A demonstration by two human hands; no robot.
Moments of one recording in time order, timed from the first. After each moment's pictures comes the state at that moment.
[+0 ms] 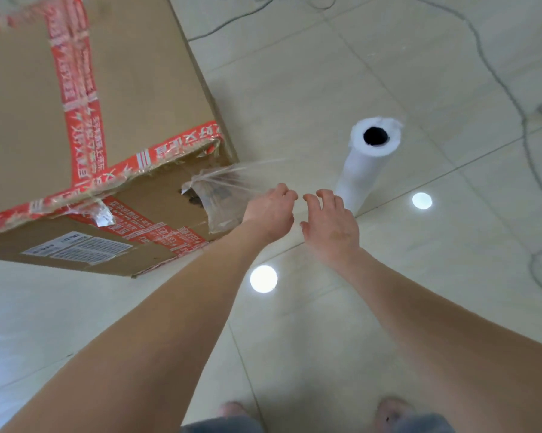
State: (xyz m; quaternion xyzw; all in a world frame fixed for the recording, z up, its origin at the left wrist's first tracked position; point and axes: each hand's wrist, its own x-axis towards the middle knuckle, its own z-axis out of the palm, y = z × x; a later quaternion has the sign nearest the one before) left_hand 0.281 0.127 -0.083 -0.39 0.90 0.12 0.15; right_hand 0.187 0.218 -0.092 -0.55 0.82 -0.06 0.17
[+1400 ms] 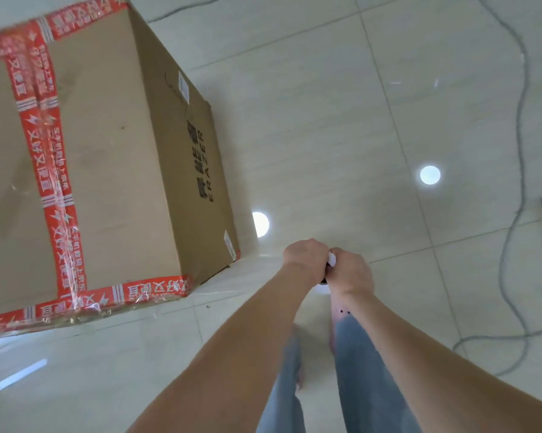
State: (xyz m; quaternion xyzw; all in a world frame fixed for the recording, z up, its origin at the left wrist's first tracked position) left_hand 0.069 0.004 0.001 -0.43 0.77 0.31 0.36; right_hand -0.002 0.061 -0.007 -0.37 0.81 0.08 0.45
